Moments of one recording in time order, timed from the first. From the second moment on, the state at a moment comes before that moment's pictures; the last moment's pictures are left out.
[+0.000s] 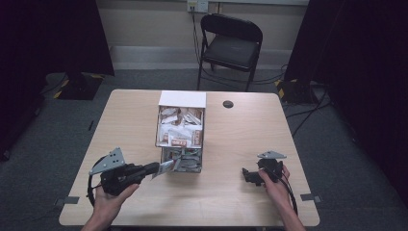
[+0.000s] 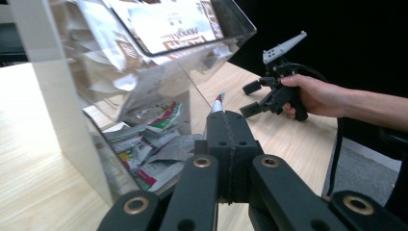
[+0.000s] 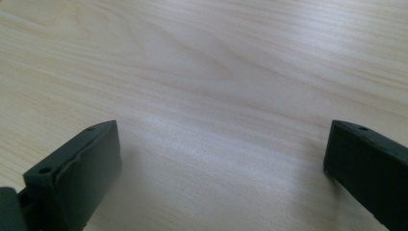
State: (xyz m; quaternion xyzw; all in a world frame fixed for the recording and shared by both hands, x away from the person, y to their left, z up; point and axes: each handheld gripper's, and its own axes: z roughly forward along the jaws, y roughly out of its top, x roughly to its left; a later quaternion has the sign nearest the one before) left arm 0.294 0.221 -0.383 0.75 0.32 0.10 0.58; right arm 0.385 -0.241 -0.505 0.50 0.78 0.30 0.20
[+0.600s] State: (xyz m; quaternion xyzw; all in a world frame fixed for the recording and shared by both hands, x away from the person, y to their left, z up) left arm 0.291 0.255 -0.374 0.73 0.34 0.12 0.59; right arm 0.386 -0.240 -0.505 0.50 0.78 0.30 0.20
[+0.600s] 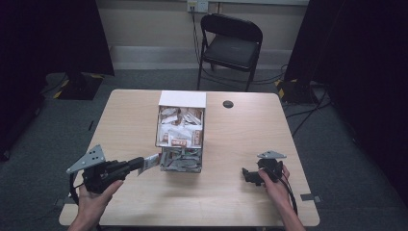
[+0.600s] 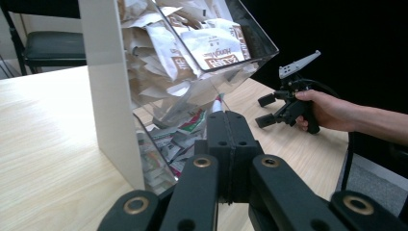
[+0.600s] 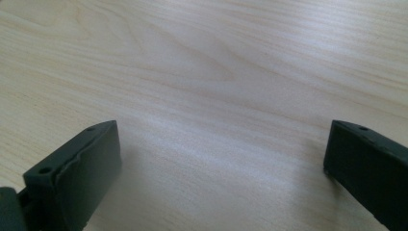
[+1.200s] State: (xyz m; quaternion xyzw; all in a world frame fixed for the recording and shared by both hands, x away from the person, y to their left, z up) left arm 0.297 0.288 -0.372 0.71 0.38 0.14 0.57; right arm 0.386 -0.240 -0.505 0.50 0.78 0.30 0.20
